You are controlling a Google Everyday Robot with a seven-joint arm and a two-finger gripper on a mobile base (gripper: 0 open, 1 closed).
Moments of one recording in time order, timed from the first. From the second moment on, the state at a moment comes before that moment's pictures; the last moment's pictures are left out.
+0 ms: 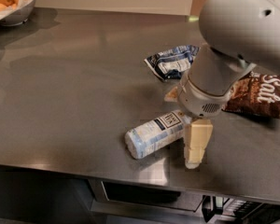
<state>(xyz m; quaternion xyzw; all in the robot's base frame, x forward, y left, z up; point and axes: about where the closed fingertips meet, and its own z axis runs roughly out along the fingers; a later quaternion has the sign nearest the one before) 0.425 -0.097 0.850 -0.75 0.65 0.07 0.10</state>
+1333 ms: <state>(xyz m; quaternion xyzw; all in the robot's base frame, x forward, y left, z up) 0.431 -0.041 0.879 -0.80 0.57 0.13 0.11</state>
